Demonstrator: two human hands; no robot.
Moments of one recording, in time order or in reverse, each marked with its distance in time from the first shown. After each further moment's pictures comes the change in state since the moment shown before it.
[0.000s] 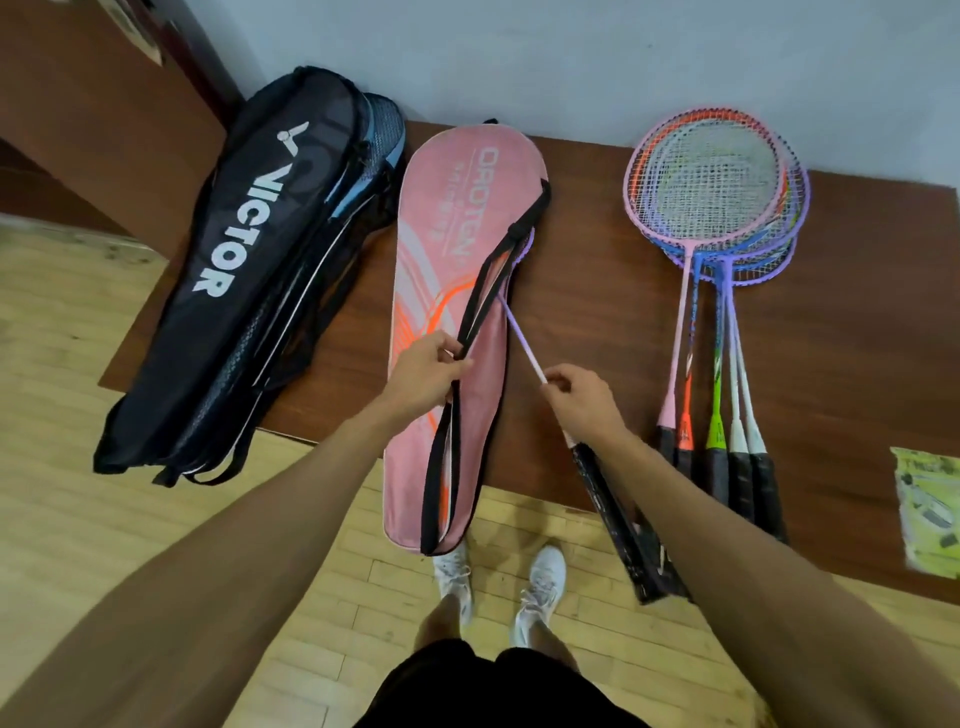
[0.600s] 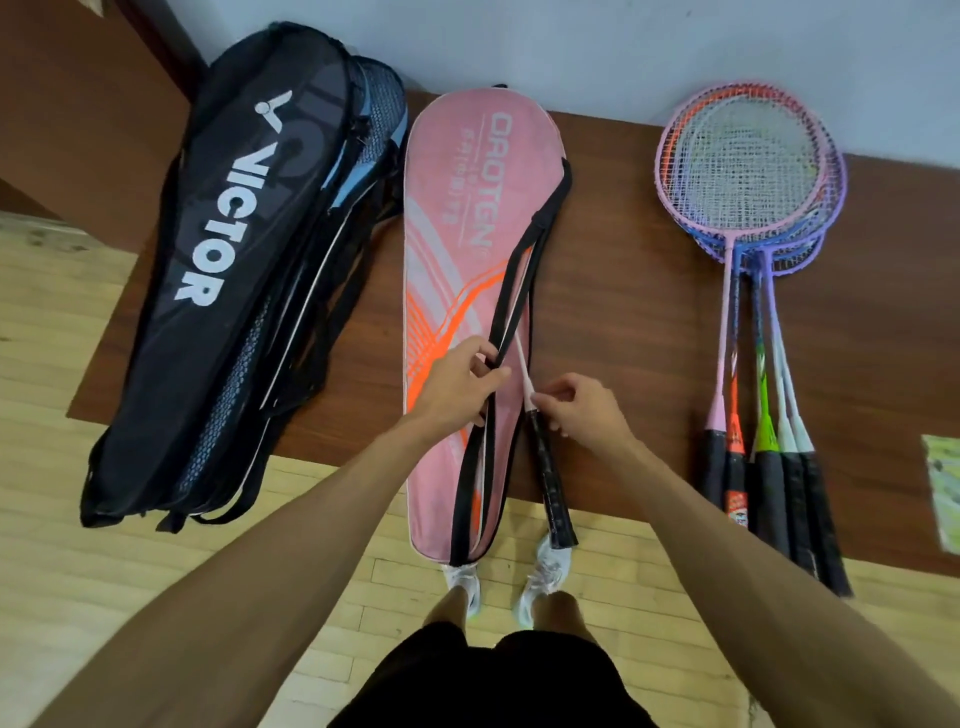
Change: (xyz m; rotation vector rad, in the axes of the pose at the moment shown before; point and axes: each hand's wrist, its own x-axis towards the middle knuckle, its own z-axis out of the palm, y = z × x) left_hand 0.030 -0.031 -0.020 -0.075 -0.165 0.085; right_hand 0.022 -0.023 0.054 0.026 -0.062 0.210
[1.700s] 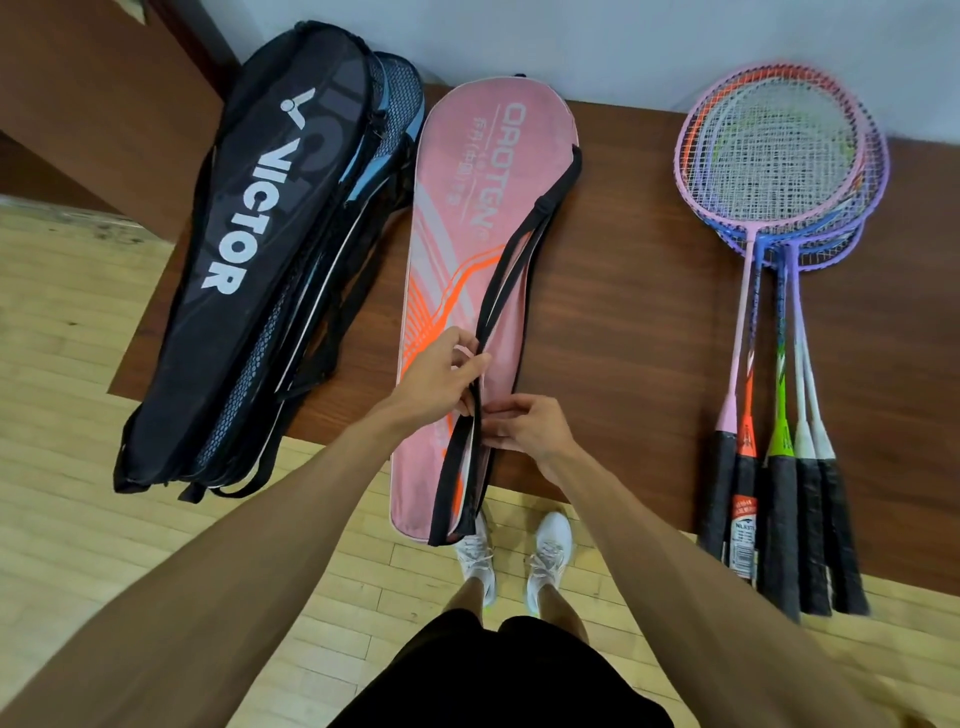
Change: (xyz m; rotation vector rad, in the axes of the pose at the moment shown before) left_hand -0.006 -0.002 -0.012 0.005 0.001 -0.048; right_hand -0.020 -0.018 0.048 0.796 -0.302 0.187
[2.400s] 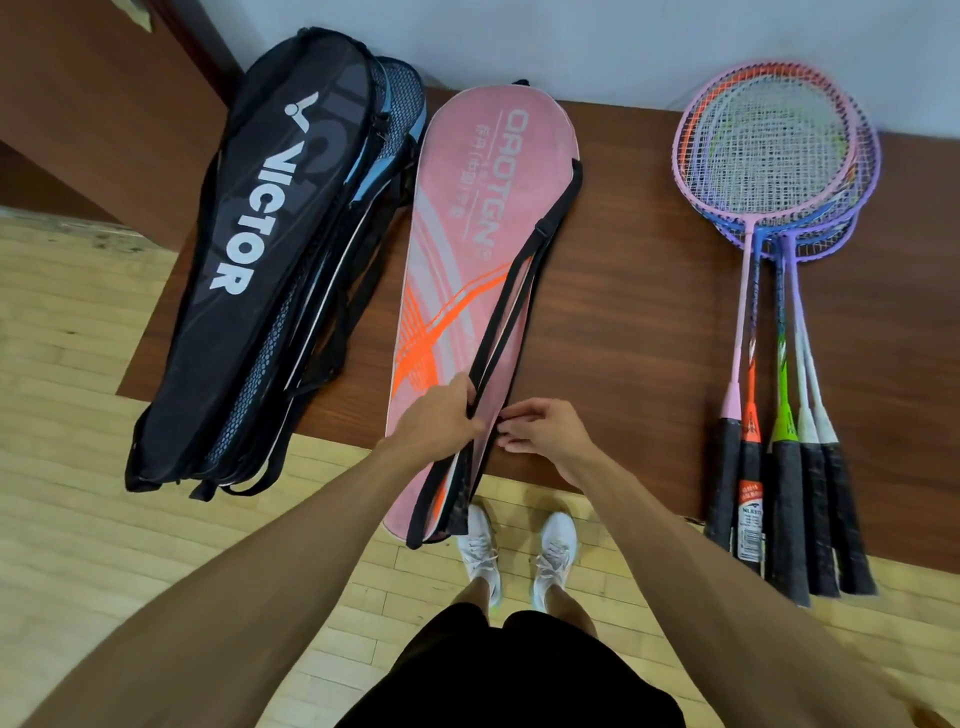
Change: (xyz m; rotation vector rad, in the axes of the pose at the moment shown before) left_hand -0.022 -0.037 0.009 0.599 -0.075 -0.055; right_hand -0.009 0.010 -0.010 -0.141 -0.007 -0.024
